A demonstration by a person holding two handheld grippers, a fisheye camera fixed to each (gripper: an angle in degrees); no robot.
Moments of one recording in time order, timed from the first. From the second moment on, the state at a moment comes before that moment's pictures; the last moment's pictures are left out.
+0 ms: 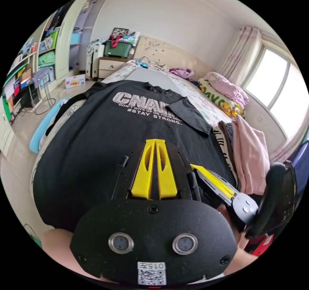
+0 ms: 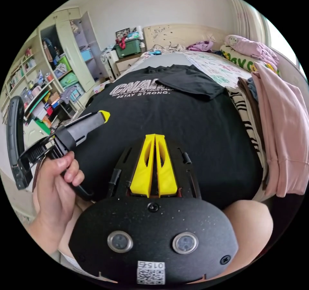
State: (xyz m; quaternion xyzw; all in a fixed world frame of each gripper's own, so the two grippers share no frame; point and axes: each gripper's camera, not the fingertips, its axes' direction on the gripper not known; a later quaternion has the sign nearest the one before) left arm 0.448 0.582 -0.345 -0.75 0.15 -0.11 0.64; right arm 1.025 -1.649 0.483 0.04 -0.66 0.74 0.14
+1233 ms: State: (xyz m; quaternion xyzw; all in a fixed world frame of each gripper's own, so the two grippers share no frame) left arm 0.219 0.670 -0.122 -0.67 0.25 -0.48 0.51; right arm 1.232 -1.648 0.511 0.54 0.48 0.49 0.49
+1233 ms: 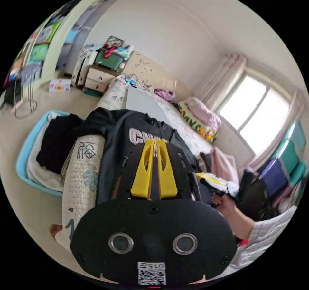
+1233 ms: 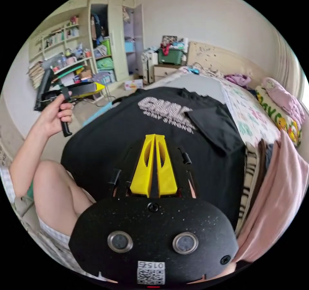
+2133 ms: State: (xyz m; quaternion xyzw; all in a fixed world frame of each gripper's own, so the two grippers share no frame) left arm 0.032 0.961 -0.120 -0.62 0.03 -0.71 0.35; right arm 1.788 -1.910 0.193 0.24 0.53 0.39 0.72
